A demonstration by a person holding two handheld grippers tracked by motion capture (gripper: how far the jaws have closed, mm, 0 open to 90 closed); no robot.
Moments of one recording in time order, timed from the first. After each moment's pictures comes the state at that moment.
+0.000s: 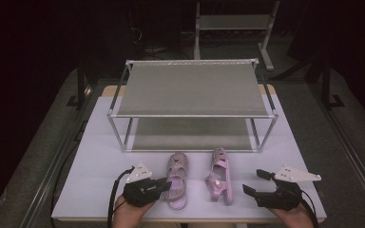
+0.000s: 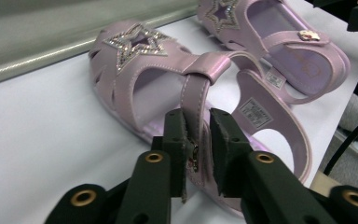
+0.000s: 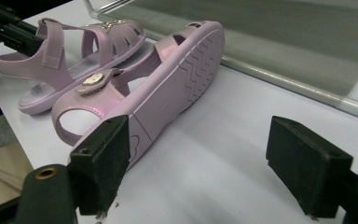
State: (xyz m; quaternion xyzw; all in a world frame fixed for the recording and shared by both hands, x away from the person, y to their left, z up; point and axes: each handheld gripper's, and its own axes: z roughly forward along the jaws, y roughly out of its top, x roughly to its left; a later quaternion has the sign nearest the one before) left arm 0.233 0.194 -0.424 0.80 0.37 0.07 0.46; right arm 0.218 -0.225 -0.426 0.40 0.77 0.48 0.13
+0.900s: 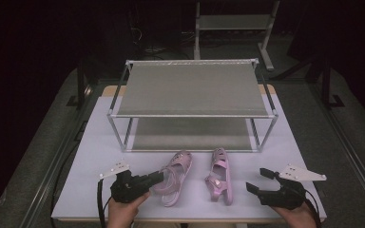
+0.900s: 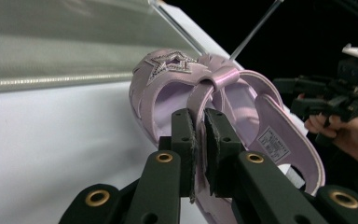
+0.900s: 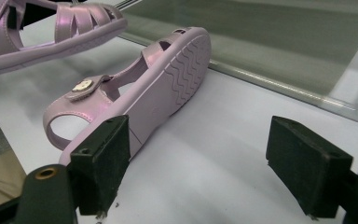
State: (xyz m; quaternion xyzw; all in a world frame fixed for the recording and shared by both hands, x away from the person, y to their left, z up) left arm 0.234 0.222 -0.414 0.70 0.43 0.00 0.57; right arm 0.218 -0.233 -0.425 0.41 0.76 0.49 0.13
